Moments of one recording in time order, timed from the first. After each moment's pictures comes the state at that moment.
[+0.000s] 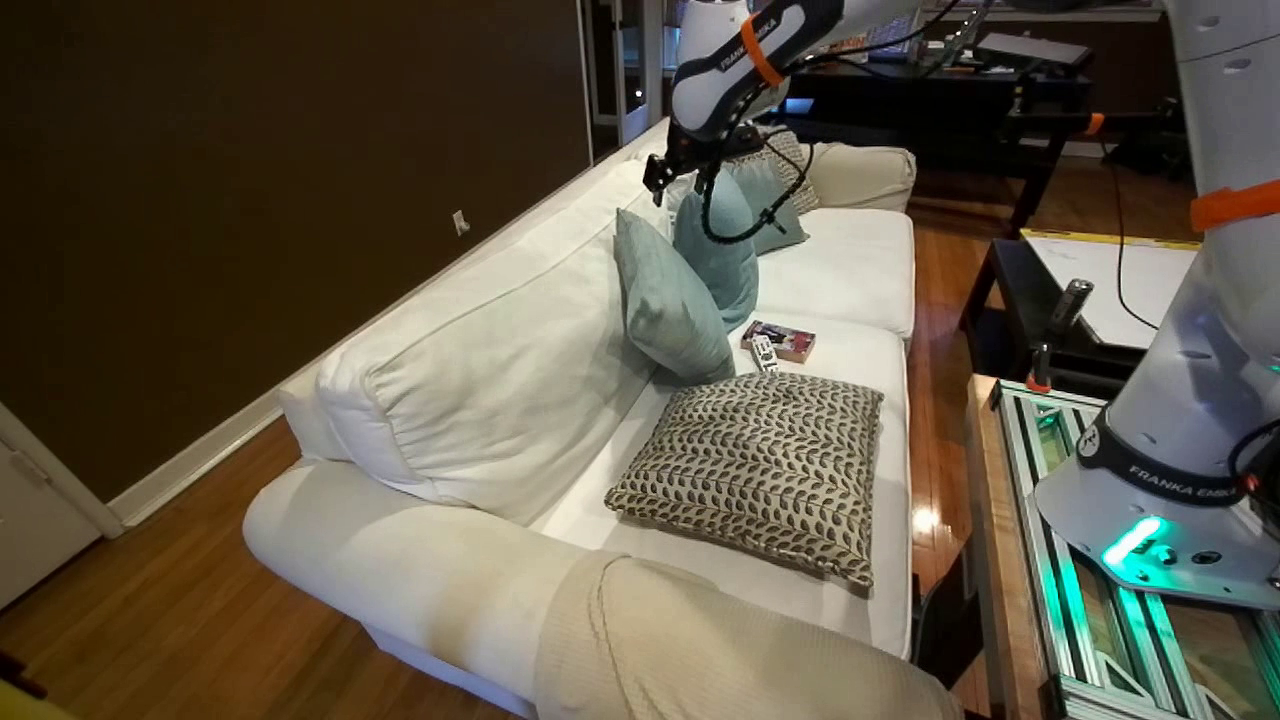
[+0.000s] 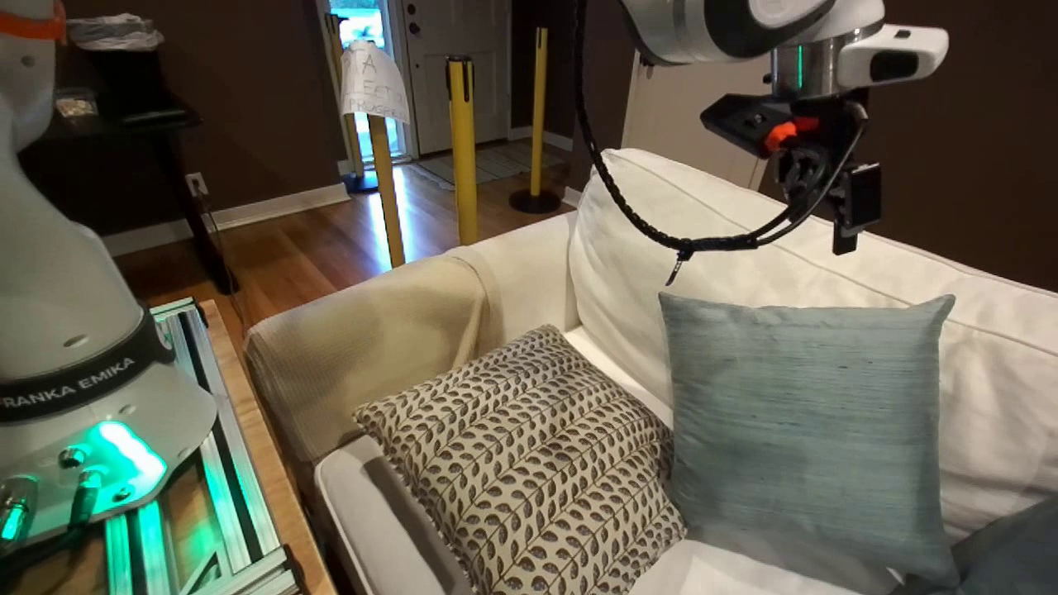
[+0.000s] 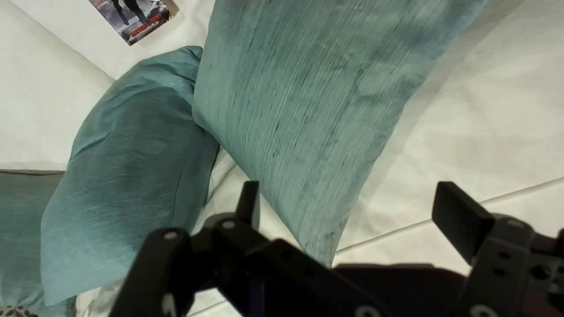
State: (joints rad) arm -0.24 0.53 -0.26 -1.67 -0.02 2.53 0.21
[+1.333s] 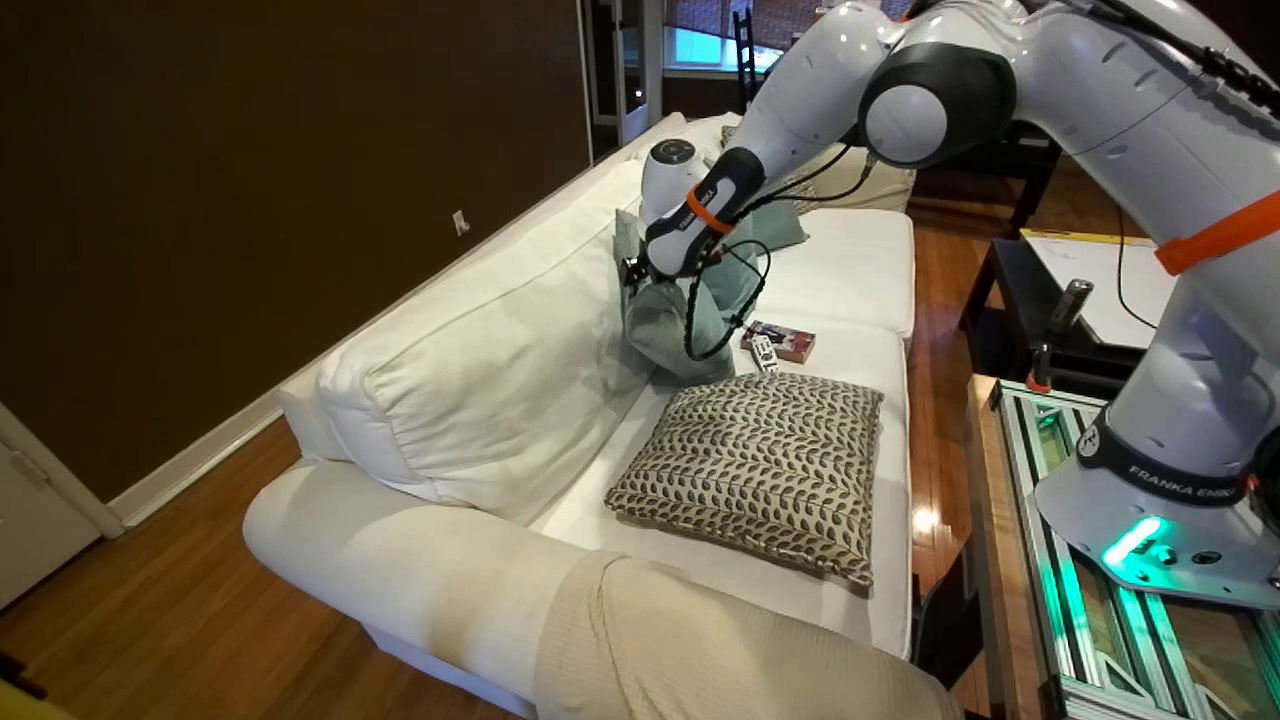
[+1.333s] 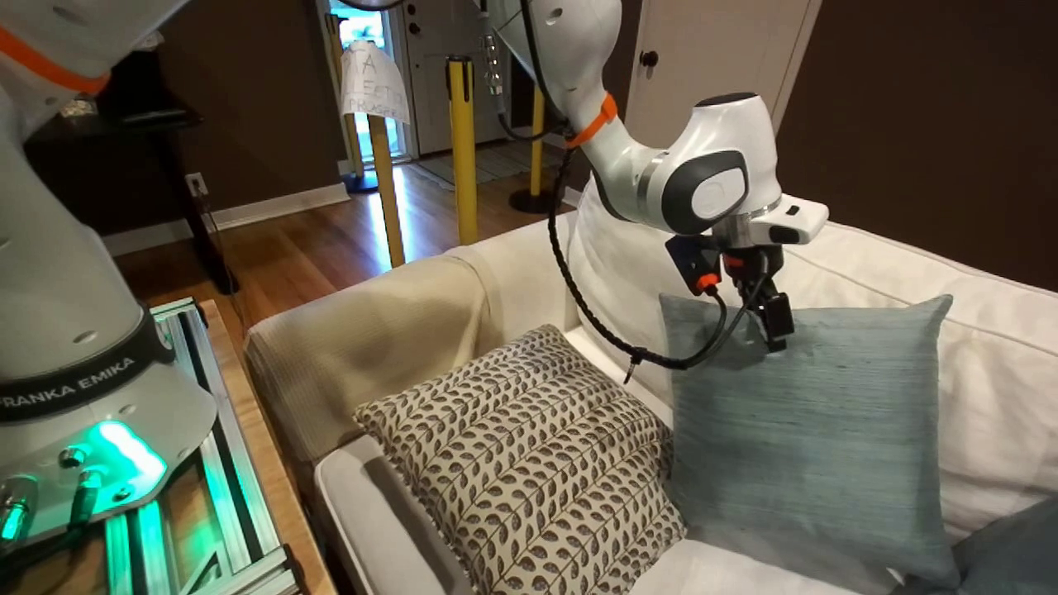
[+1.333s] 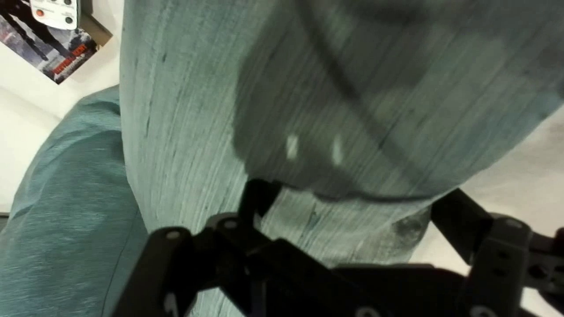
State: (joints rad) arm -0.13 0.94 -0.33 -1.52 -0.01 2.80 0.44
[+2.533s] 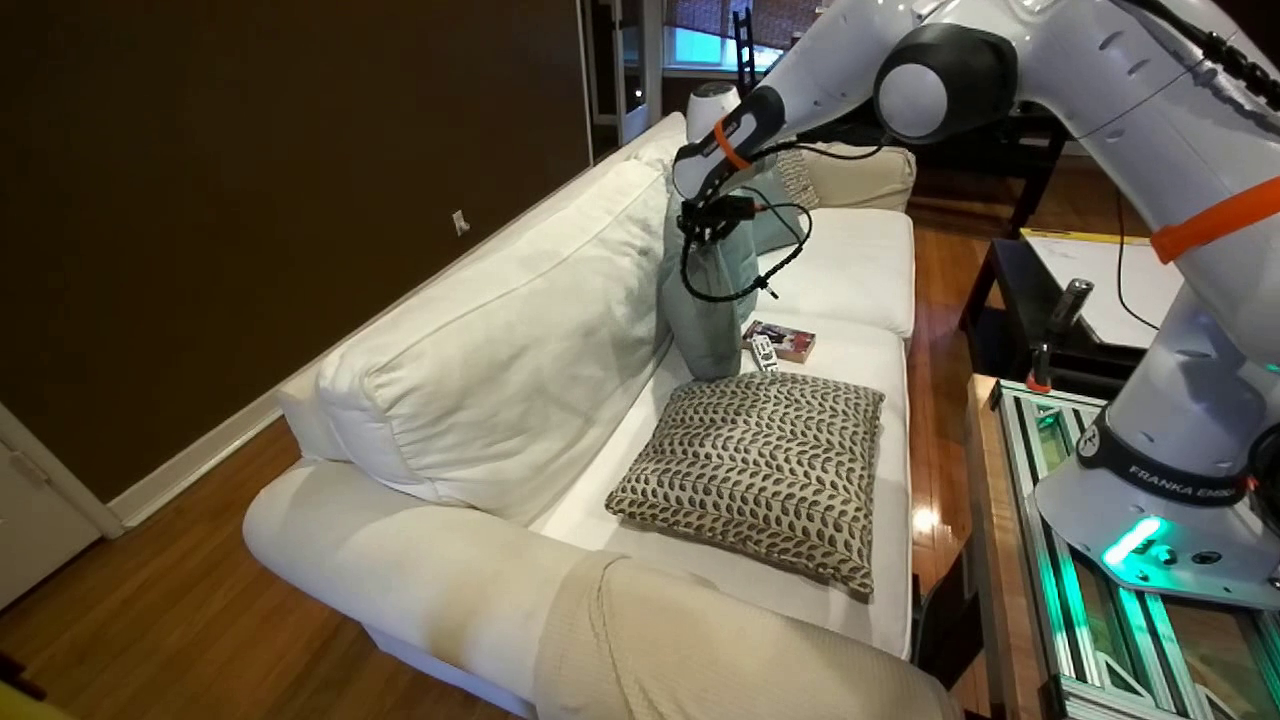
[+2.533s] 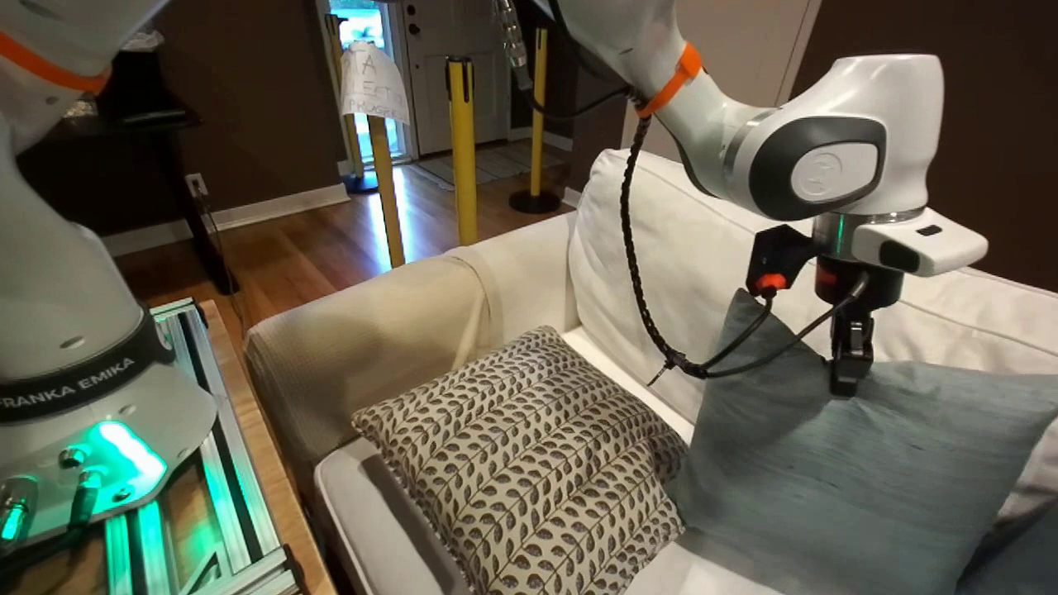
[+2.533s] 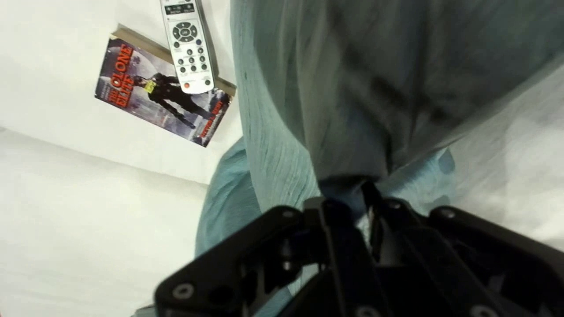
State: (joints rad) arm -0.27 0.90 -0.40 -1.40 0.14 2.47 0.57
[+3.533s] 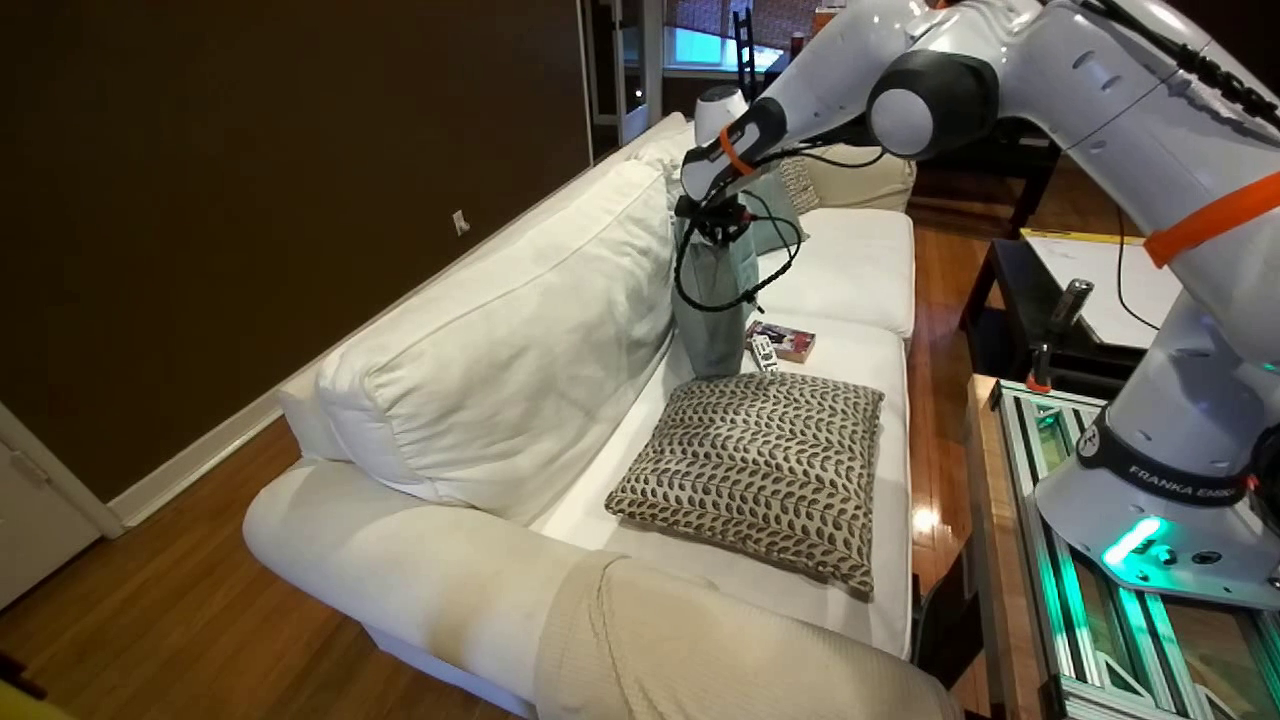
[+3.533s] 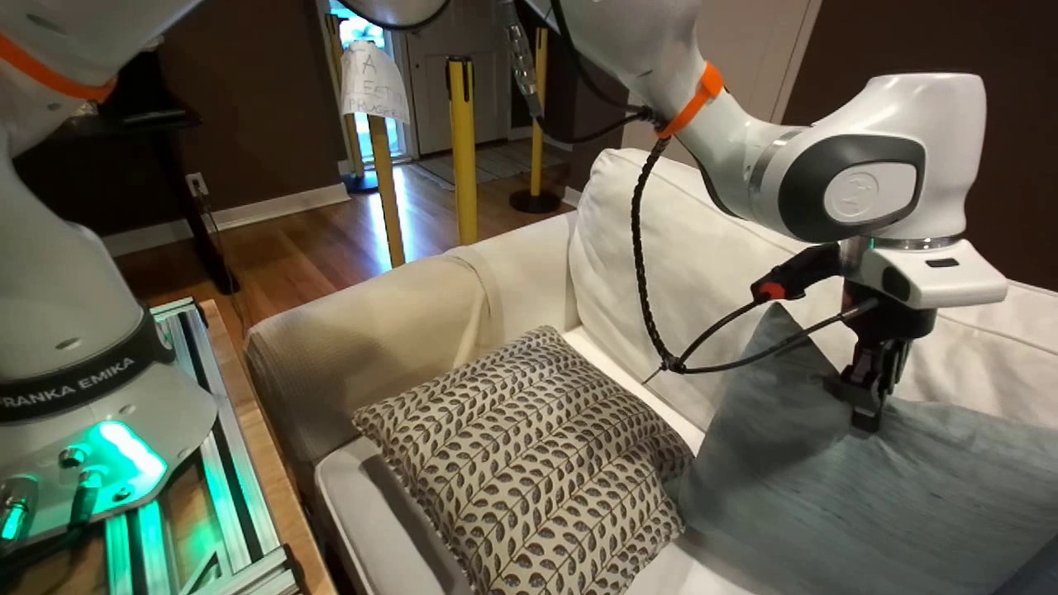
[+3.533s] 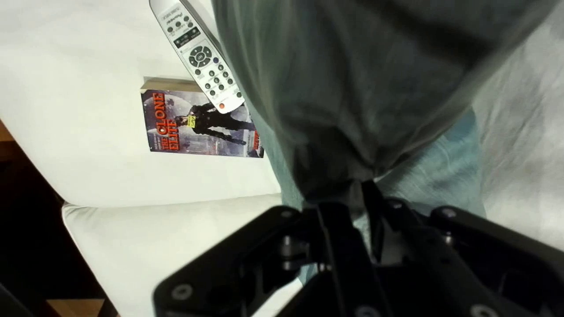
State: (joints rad) arm -0.31 0.97 -0.42 -1.31 0.13 2.41 0.97
